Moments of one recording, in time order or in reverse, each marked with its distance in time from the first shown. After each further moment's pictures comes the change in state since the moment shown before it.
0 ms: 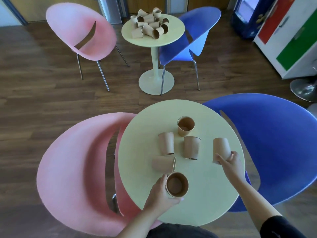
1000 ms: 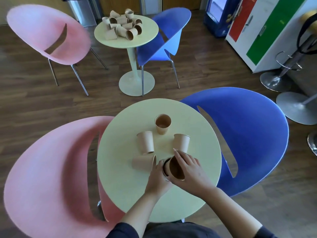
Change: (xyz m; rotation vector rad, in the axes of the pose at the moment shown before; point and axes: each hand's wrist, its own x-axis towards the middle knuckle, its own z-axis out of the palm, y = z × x) left_hand 0.045 0.045 0.042 -0.030 -0.007 0.036; right_hand -0.086 -0.029 -0.002 -0.561 -0.285 -0.739
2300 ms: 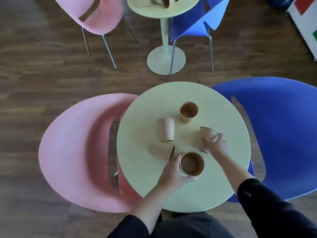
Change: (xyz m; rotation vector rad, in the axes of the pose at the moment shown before) left_hand -0.004 -0.002 0.000 -0.013 0.006 -0.048; right_hand 0.112 0.077 0.037 0.563 -0.004 0.821
